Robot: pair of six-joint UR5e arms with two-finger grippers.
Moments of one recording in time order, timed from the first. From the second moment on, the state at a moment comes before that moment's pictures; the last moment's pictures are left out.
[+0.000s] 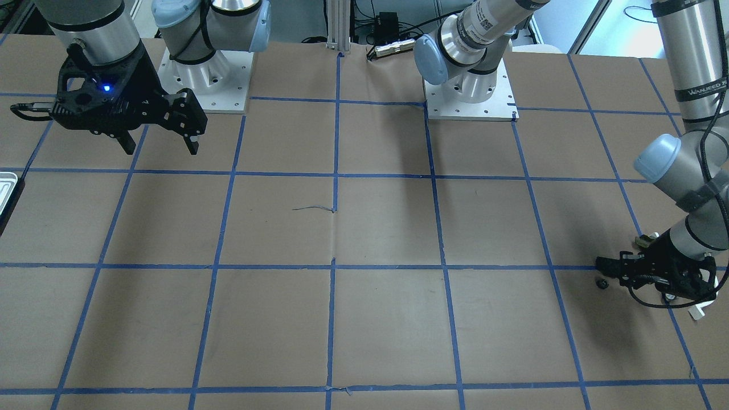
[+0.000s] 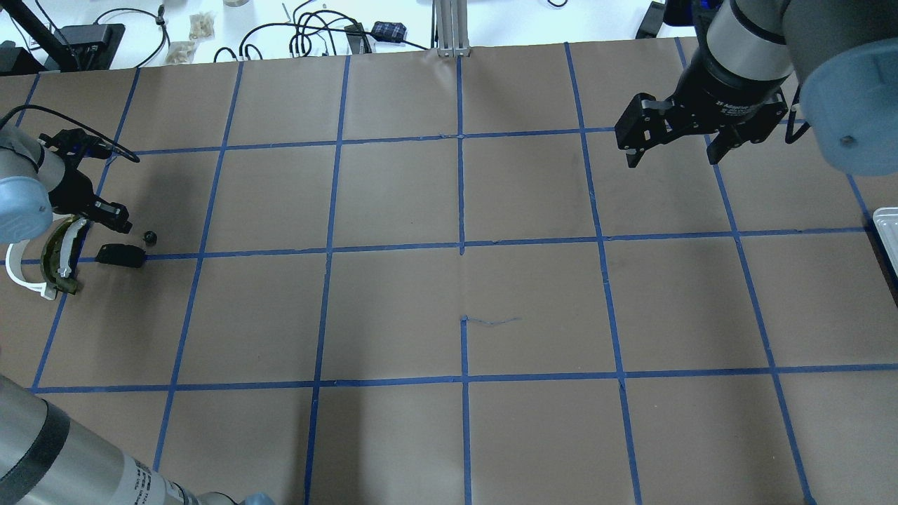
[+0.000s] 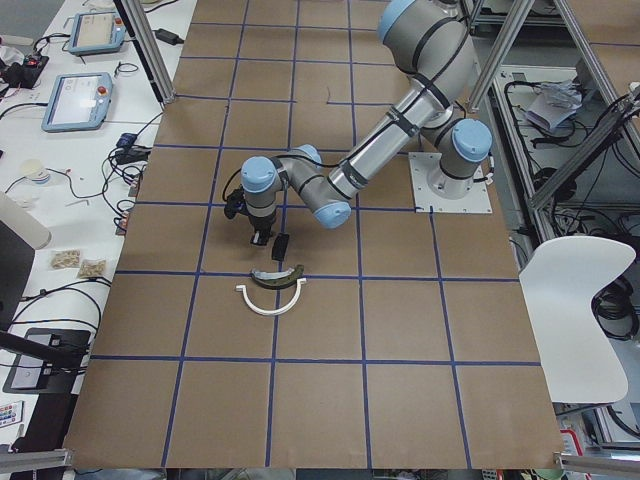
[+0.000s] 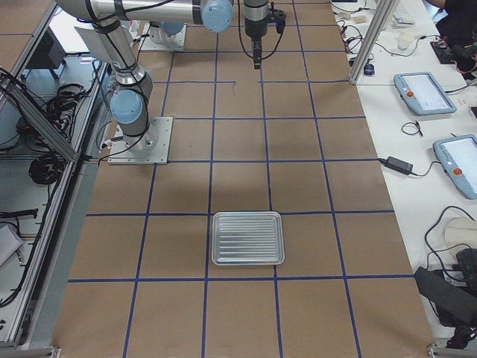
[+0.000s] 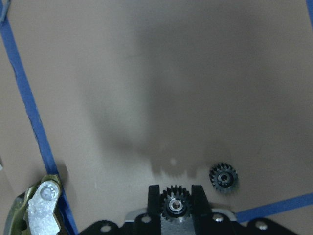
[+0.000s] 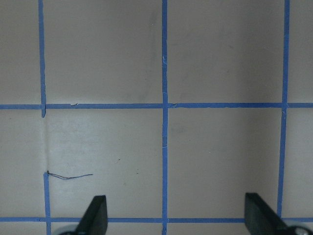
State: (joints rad) left arm -0.97 -2.08 -1.71 -0.86 1.55 0.88; right arm 1.54 -1.62 1.65 -1.69 -1.55 -0.03
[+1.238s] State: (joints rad) left arm -1.42 -1.68 -1.43 -1.57 1.59 0.23; right arm 1.54 -1.62 1.65 -1.69 -1.55 -0.03
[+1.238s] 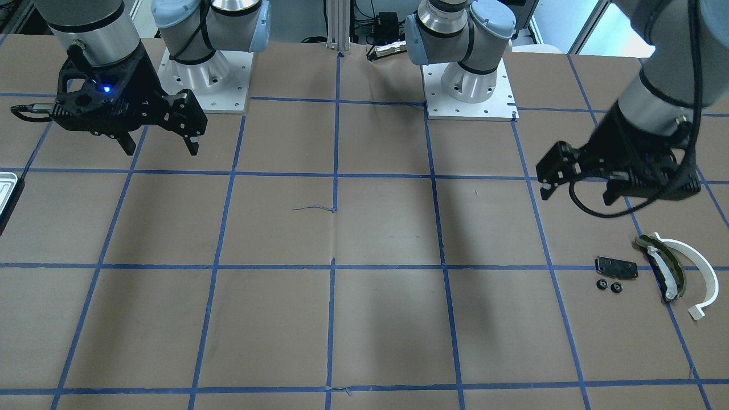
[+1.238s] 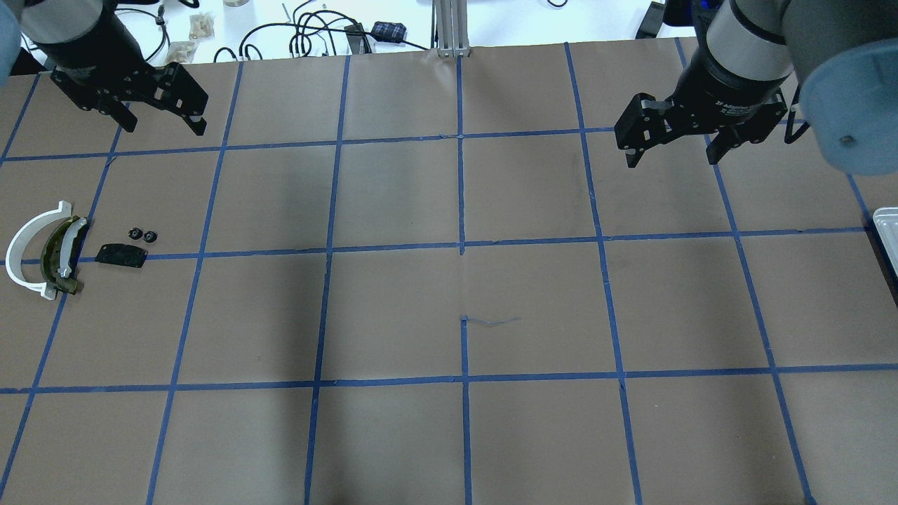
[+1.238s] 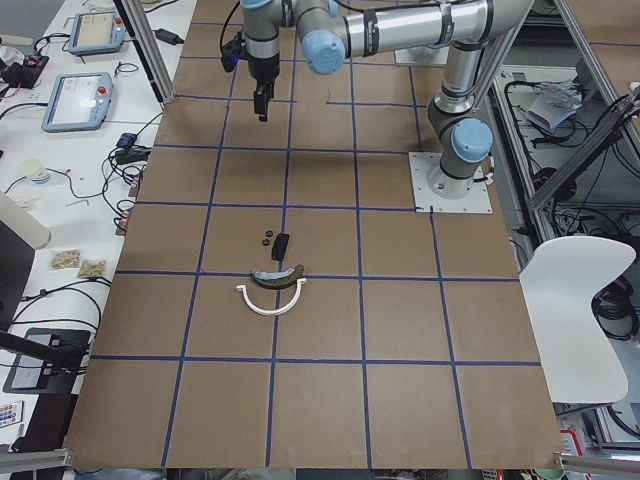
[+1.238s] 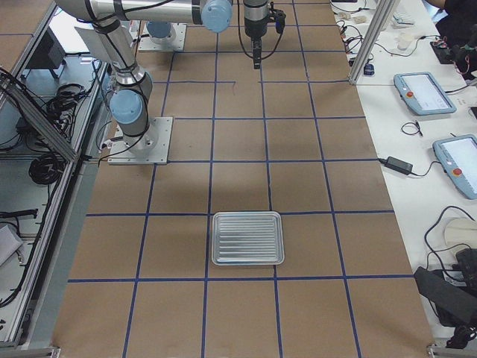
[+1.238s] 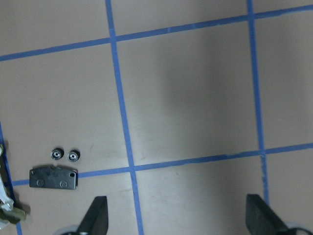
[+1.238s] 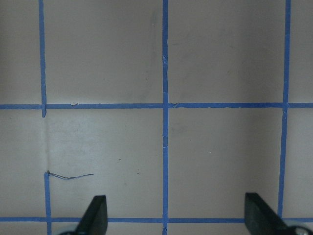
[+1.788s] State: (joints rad) left arm -1.57 -1.58 -1.54 -1.59 1.58 0.02; right arm 1.54 -1.62 1.65 -1.69 -1.55 -0.03
